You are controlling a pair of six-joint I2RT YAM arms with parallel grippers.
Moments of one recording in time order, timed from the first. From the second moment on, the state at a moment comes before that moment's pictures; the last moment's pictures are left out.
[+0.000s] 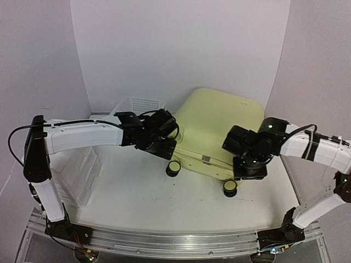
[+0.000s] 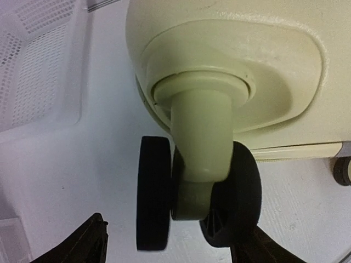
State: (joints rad) left arm -1.07 1.84 1.57 -0.71 -0.42 -0.52; right arm 0.91 1.32 1.13 -1.25 0.31 0.96
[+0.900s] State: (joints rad) left arm -1.20 1.64 1.50 -0.54 -0.07 -0.49; right arm 0.31 1.30 1.40 -1.05 -0.15 0.42
